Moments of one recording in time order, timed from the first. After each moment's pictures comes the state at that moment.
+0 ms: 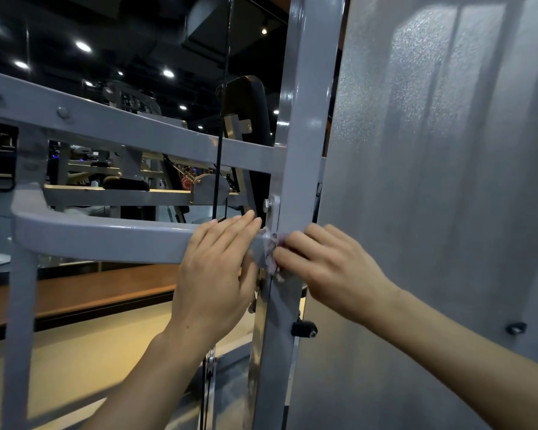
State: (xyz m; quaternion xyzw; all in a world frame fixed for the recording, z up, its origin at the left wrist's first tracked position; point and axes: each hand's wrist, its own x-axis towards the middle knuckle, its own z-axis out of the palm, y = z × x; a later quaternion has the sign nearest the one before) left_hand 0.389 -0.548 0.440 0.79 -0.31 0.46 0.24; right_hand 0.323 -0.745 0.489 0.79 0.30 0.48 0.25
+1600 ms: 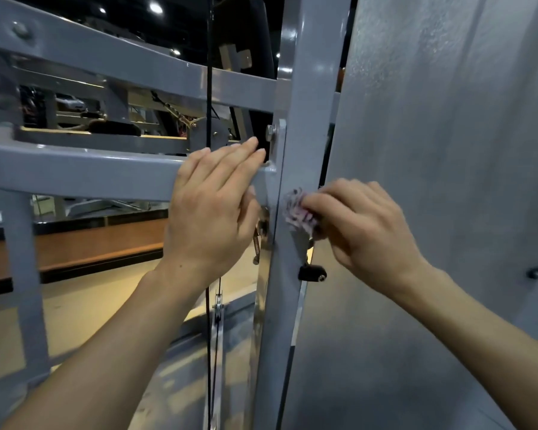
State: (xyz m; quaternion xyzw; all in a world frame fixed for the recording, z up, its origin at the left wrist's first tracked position) left_hand 0.404 -0.553 0.434 0.75 -0.32 0.54 0.22; right_hand 0.324 -0.770 0.446 0.81 0.25 0.51 0.11
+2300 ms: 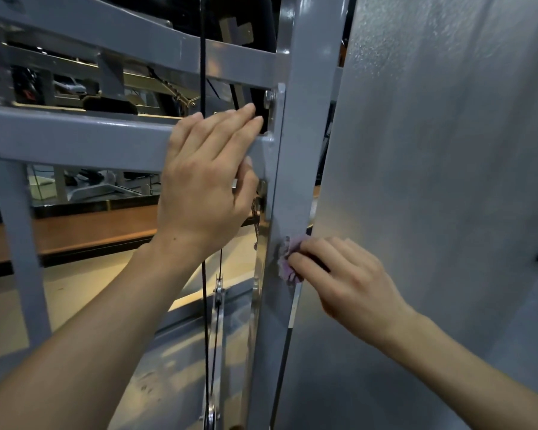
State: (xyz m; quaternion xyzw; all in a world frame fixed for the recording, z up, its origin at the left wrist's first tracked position) left_hand 0.408 -0.555 0.430 0.73 -0.31 0.57 0.21; right_hand 0.312 -0.764 0.362 0.83 0.27 0.48 0.11
